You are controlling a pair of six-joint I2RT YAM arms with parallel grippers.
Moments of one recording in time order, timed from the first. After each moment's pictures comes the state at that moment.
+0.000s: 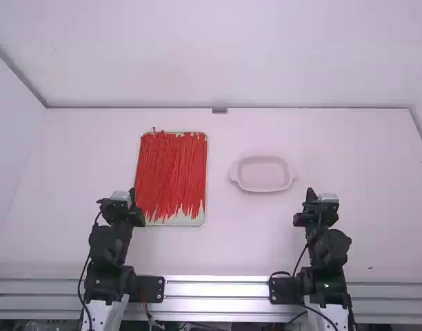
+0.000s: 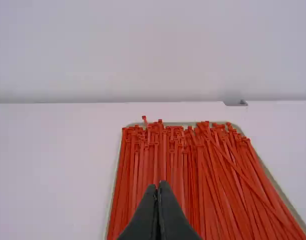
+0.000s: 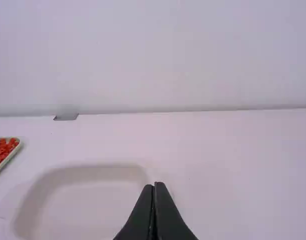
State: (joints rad) left arm 0.00 0.01 0.01 -0.11 0.00 0.00; right arm 0.00 0.01 0.01 -0.10 -0.02 0.00
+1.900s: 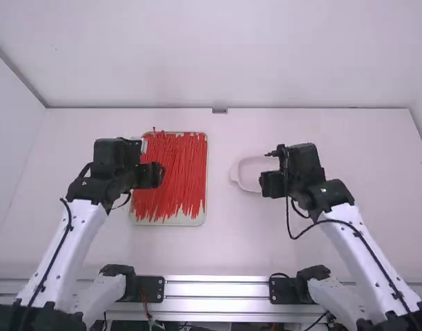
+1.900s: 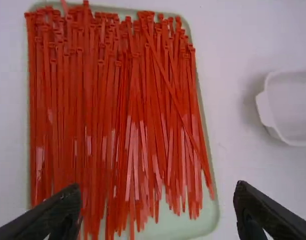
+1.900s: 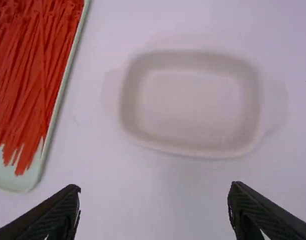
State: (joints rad) left arm -0.03 1.09 0.92 -0.69 0.26 -0.12; right arm 0.30 1.12 0.92 -0.76 -0.08 0.11
